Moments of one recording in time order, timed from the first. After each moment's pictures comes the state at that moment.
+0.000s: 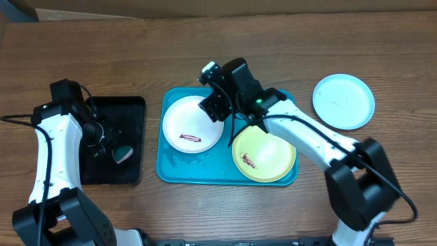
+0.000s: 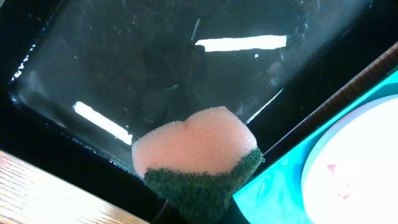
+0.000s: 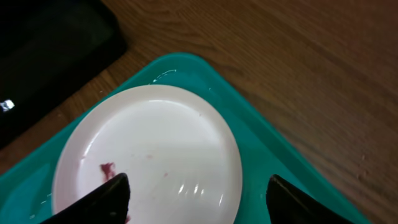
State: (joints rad) left arm 0.36 1.59 1.20 -1.11 0.09 -0.41; right arm 0.63 1.91 1.38 -0.27 -0.22 -0.10
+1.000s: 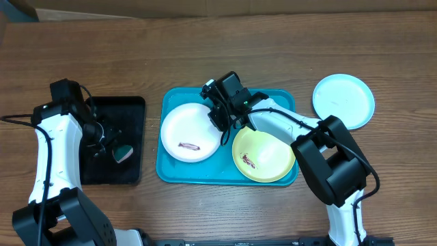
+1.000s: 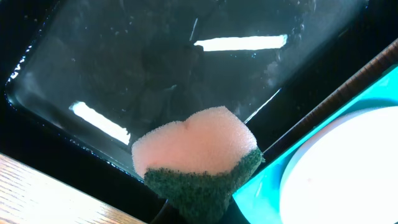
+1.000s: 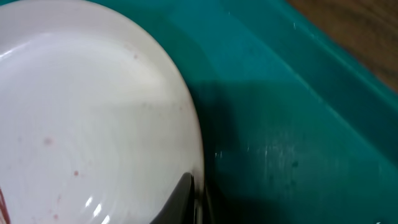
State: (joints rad) left arm 0.36 1.59 1.20 -1.10 0.09 -0.41; right arm 0.63 2.12 1.40 -0.35 -0.21 -0.05
